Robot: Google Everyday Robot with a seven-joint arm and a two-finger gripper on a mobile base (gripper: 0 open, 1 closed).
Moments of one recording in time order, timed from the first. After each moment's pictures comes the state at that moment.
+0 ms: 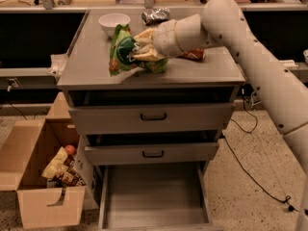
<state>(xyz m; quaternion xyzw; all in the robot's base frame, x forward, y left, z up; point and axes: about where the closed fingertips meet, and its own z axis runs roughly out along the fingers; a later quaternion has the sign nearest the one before) 0.697 0.025 0.907 -0.68 0.49 0.13 0.52</state>
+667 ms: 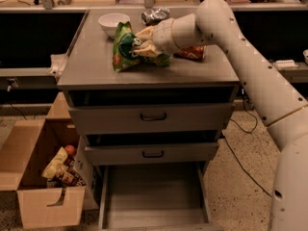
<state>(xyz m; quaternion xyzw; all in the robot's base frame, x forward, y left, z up) 0.746 0.023 0.891 -0.65 0.54 0.14 0.52</state>
